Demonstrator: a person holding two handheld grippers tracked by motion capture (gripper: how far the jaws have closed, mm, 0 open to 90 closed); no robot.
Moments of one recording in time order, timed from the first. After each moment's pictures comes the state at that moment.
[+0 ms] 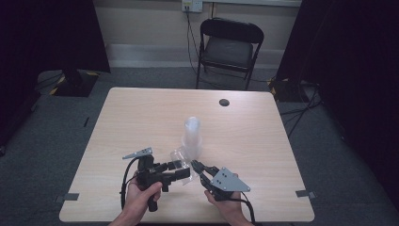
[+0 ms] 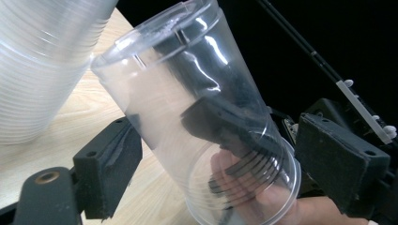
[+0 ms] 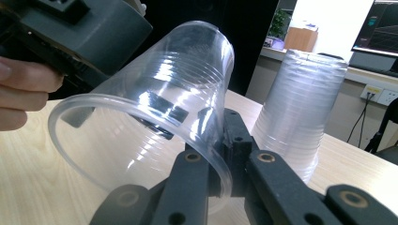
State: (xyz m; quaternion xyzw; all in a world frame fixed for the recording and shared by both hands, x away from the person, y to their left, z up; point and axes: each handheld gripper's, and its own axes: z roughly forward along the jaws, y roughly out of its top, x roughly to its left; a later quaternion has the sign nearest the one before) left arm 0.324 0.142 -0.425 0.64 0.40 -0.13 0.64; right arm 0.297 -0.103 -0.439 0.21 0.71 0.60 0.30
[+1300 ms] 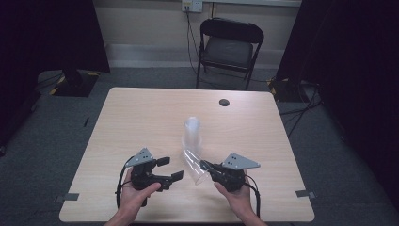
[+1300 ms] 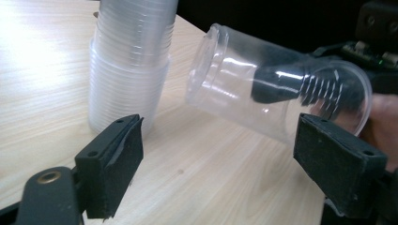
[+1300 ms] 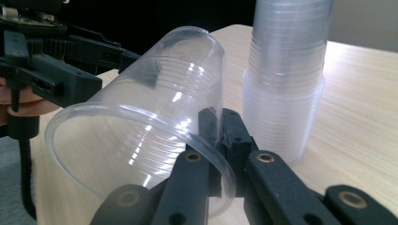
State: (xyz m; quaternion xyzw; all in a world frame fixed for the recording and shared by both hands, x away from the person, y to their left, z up) left arm 0.323 0.154 -0.433 0.74 0.36 0.06 0.57; right arm 0.327 -0.135 -0.433 0.30 0.76 0.56 0.14
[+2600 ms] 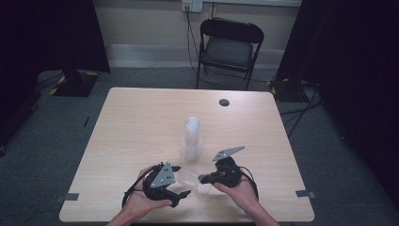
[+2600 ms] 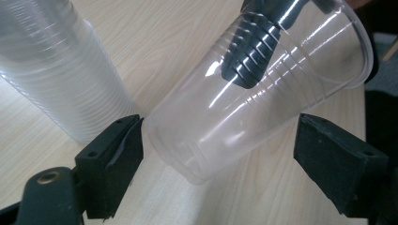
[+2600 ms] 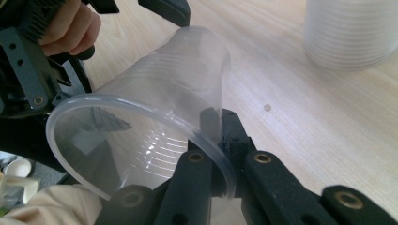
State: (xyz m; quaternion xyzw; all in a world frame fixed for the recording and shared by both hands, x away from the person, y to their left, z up) left arm 0.307 0.118 -0.445 0.87 0.16 0.15 0.45; right arm 0.351 -0.128 -0.434 0.31 0.86 0.40 -0.06
